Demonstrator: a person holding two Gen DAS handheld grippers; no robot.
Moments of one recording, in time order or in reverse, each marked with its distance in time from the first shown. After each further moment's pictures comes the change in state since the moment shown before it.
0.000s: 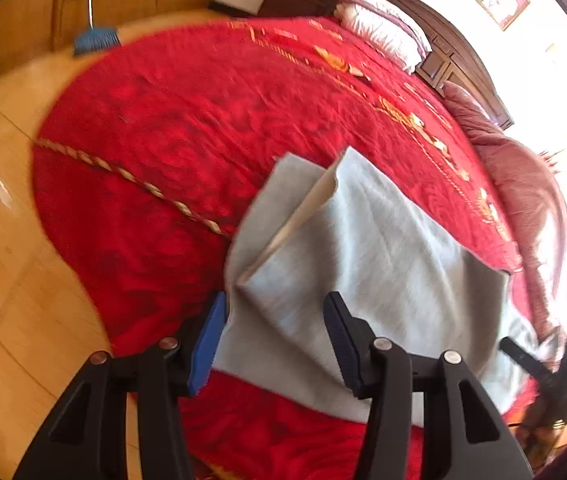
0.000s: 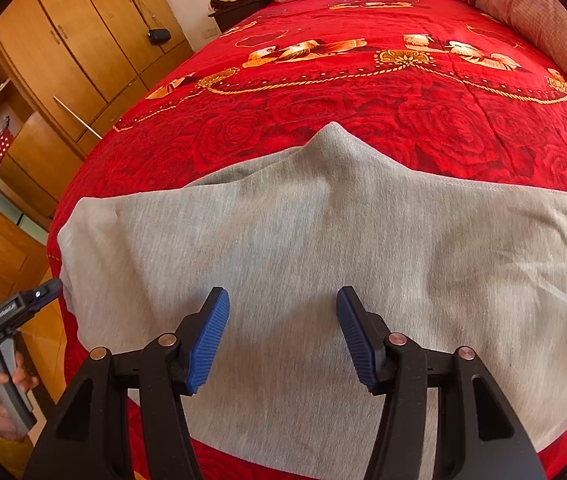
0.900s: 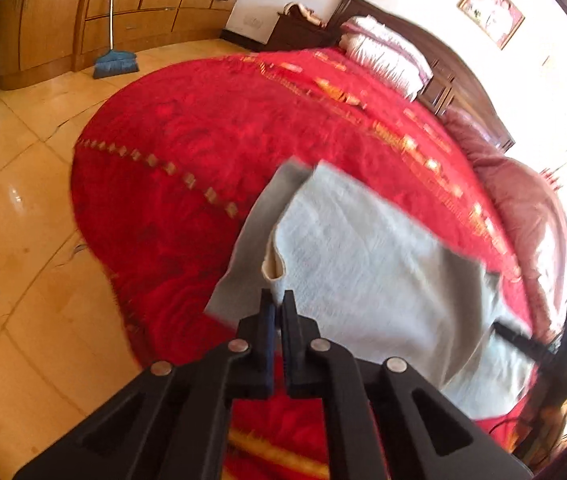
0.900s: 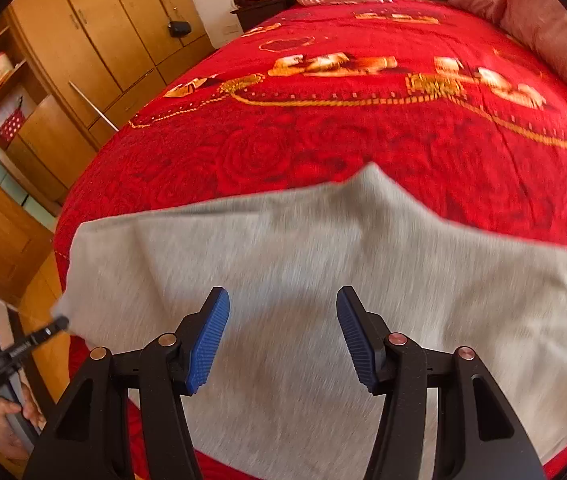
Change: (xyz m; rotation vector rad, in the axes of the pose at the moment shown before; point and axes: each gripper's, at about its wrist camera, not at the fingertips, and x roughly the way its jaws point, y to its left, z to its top) left arm -0.030 -0.004 -0.031 -0.033 -0.086 0.025; right arm 0.001 0.017 0.028 -0.095 -0.005 0.012
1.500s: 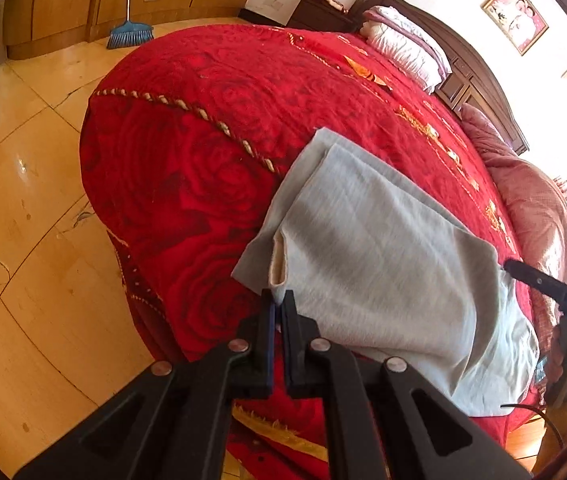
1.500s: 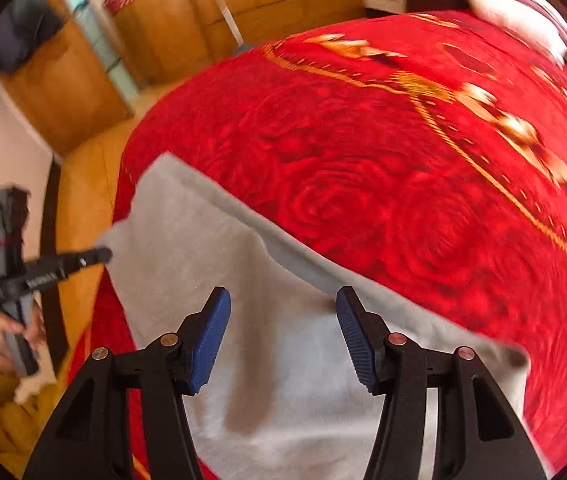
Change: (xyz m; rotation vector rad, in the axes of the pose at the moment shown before) left arm 0.021 0.017 -0.009 -0.078 0.062 -0.007; right arm 0.055 0.107 0.052 -0.536 0.204 0.202
